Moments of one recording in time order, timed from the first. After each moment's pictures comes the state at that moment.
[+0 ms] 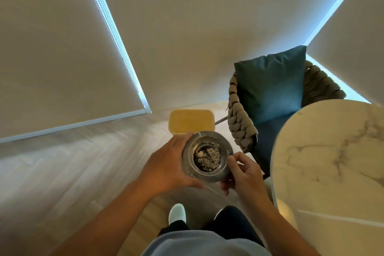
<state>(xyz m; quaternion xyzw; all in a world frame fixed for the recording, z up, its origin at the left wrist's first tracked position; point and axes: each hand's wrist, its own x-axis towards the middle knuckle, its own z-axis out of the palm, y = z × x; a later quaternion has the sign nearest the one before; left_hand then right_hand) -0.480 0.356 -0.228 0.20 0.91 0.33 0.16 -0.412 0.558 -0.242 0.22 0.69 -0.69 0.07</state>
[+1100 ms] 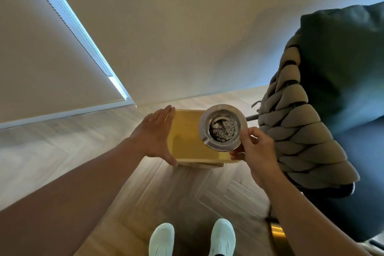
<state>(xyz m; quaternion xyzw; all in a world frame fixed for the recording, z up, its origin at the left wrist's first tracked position) -0.780 0.339 -0.589 0.25 0.94 0.01 0.25 -0.691 0.599 -0.568 0.31 0.70 -0.64 0.04</state>
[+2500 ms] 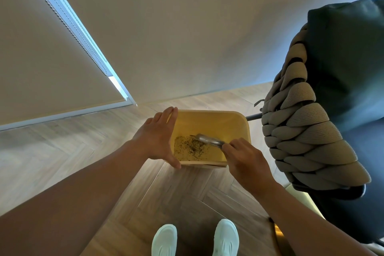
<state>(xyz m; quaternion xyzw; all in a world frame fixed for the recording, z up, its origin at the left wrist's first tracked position) -0.780 0.337 -0.593 0.25 0.93 0.04 0.25 -0.674 0.585 -0.595 -0.16 0.98 -0.13 -0.07</state>
